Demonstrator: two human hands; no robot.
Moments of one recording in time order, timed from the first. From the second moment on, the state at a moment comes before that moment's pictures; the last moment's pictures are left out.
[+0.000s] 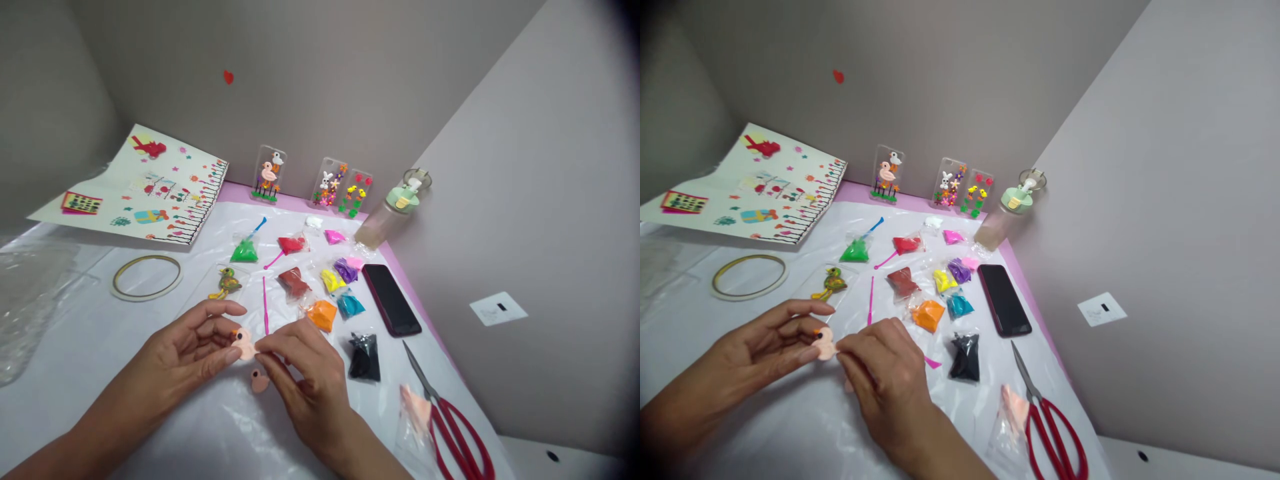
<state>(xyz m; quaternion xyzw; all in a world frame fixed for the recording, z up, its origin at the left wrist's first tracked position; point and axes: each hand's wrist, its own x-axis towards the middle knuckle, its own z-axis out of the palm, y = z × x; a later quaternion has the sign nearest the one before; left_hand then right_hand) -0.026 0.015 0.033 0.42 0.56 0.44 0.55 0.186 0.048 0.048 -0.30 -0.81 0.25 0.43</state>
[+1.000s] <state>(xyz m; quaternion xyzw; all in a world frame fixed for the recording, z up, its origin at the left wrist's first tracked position) -0.018 0.010 0.036 0.54 0.64 0.39 0.39 0.183 0.052 0.057 -0.42 -0.69 0.50 0.29</state>
